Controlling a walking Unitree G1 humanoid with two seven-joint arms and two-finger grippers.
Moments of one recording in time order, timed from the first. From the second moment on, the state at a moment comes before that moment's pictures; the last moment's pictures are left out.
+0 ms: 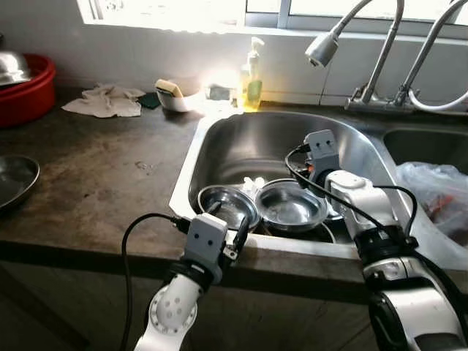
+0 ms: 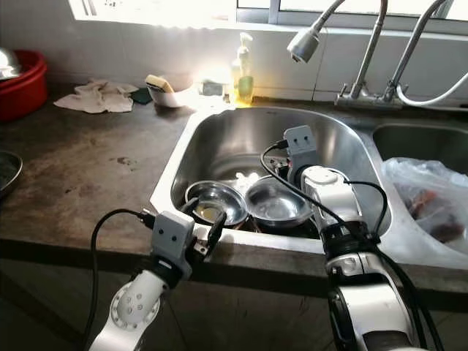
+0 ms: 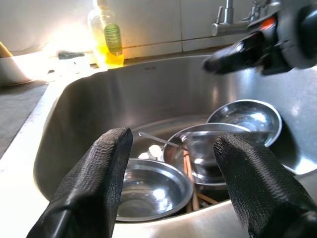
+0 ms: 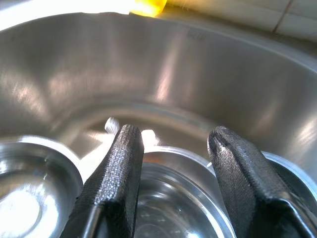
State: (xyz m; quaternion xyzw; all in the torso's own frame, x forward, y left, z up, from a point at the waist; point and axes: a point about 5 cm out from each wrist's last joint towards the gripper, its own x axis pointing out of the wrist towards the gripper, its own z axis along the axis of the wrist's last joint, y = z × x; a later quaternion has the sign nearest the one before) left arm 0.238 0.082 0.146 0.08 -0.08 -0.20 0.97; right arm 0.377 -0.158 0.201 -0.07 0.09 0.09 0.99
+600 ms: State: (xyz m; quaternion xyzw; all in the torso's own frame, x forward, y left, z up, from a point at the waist) left arm 0.249 0.080 0.144 0.10 -0.08 -0.20 0.97; right arm 0.292 -0.166 0.227 -0.08 -0.11 0.01 0.99
